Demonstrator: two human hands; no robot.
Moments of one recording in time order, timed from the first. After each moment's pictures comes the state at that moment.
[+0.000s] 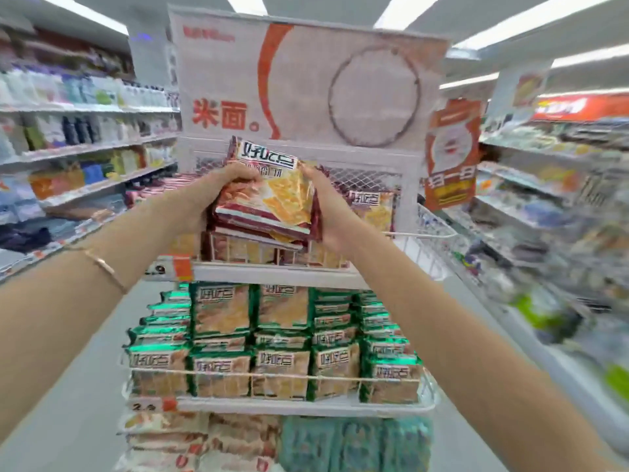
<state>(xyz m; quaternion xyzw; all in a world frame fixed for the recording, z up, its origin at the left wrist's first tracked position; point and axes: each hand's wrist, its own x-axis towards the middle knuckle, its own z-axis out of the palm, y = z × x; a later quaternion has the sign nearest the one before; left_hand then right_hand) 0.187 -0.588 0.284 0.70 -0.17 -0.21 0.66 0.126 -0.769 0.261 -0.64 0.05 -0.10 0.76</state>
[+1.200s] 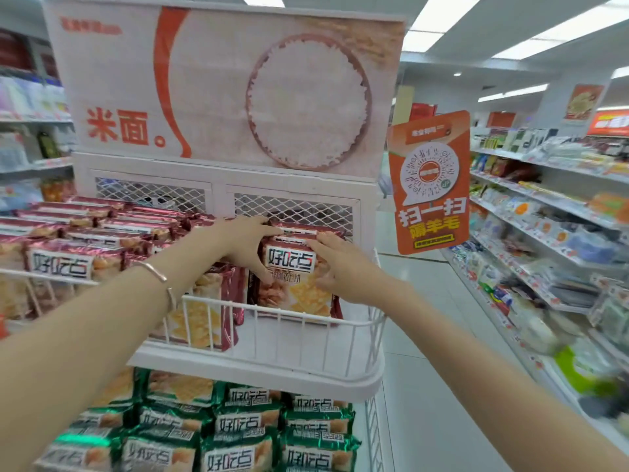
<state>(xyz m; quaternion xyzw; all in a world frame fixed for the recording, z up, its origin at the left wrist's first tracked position) 0.294 -0.858 0.258 0.95 -0.31 0.01 -0.08 0.182 -1.057 0.221 -0.99 -0.10 -0.12 0.02</state>
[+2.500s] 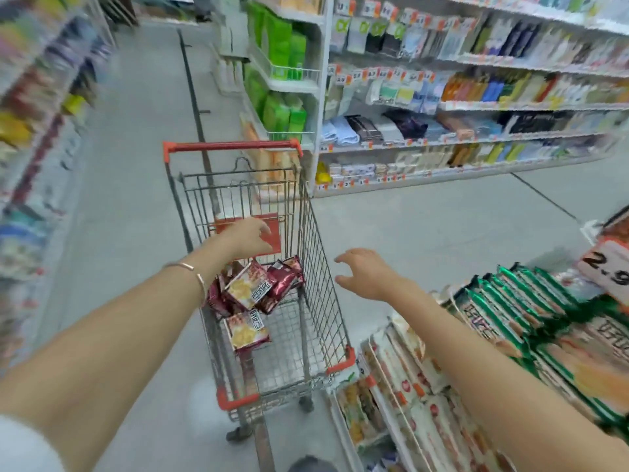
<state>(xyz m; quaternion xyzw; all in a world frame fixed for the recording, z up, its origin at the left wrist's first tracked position) 0.075 -0.099 0.004 0.91 0.31 -0.07 0.27 0.219 -0.317 -0.004 -0.86 -0.49 0.14 -0.03</state>
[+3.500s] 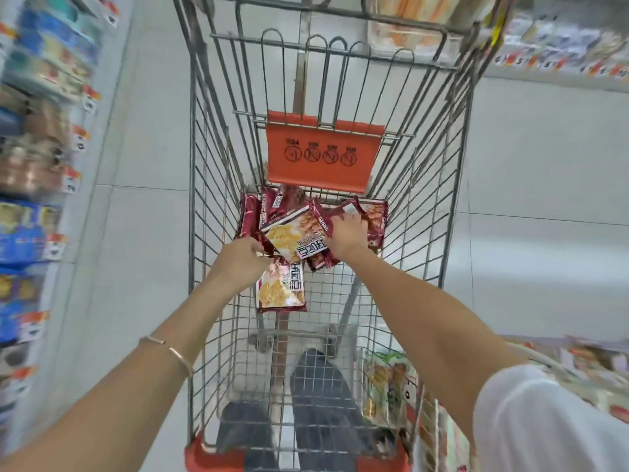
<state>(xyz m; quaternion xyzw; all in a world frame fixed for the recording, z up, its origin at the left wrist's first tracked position) 0.093 0.005 -0.269 0.66 0.60 -0.14 0.42 0.312 -0.031 -0.388 -0.80 -0.52 0.28 -0.12</state>
